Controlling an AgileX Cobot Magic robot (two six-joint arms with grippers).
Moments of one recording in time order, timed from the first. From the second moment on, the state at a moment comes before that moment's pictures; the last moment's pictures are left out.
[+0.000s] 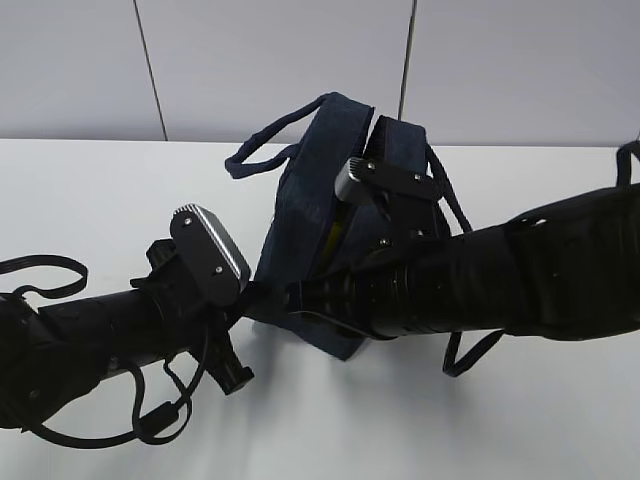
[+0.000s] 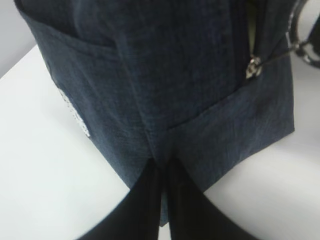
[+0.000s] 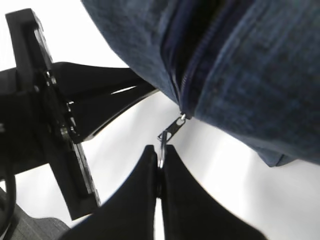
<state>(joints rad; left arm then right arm) -0.64 1.90 -0.59 0.08 -0.74 0.37 0.65 1.67 -0.83 1.83 0.21 -1.31</state>
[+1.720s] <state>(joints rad) -0.64 1.90 -0.59 0.16 -0.59 0.24 0.65 1.60 -0.88 1.83 0.15 -1.31</state>
